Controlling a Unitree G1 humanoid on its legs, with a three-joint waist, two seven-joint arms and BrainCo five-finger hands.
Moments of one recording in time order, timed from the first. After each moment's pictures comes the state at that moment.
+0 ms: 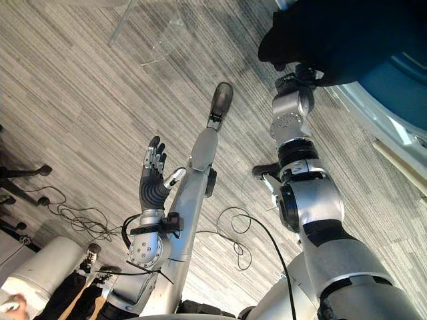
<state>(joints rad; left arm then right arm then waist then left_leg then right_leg) 0.06 0.03 -0.38 -0.24 0.03 -0.20 0.45 -1.24 -0.24 -0.10 0.95 1.13 -0.24 -0.49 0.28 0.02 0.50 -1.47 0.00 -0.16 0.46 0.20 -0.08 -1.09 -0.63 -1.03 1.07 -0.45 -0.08</state>
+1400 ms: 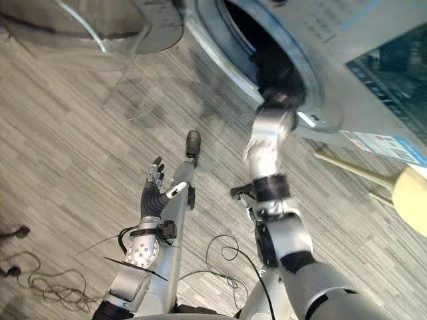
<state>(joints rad) 0.07 0.05 -0.30 -0.07 -0.02 -0.16 0.40 -0.83 -0.01 0.01 0.45 1.00 -0.46 -0.47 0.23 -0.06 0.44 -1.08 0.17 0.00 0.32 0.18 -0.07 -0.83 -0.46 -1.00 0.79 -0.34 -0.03</state>
